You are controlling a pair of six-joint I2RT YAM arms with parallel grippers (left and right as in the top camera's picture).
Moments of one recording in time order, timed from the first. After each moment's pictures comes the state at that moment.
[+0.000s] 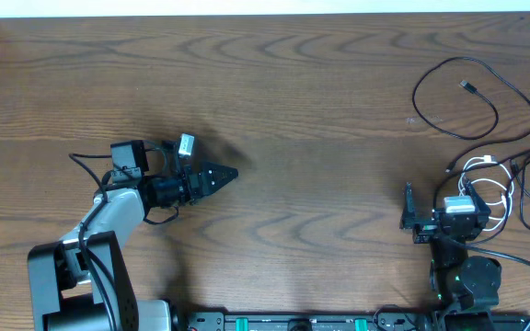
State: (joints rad) left arm 0.18 1.57 0.64 -0.26 1.15 -0.16; right arm 0.08 0.02 0.01 -0.07 0.06 -0.14
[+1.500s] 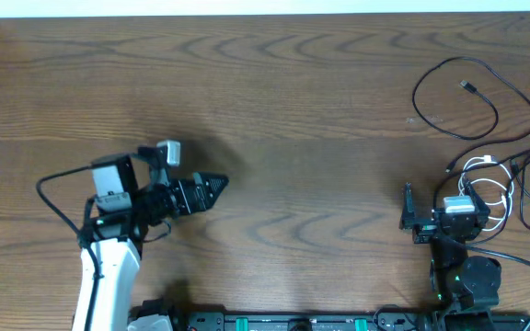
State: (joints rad) left arm 0.17 1.09 0.58 -0.46 0.79 -0.16; right arm 0.08 0.02 0.01 -0.07 0.06 -0.14
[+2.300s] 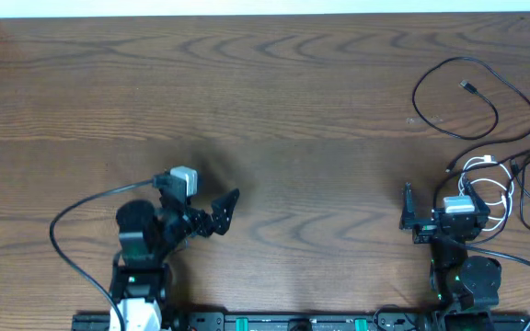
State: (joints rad) left arm 0.02 0.75 0.14 0.21 0.62 -0.16; right arm 0.08 0.02 0.01 -0.07 0.05 -0.14
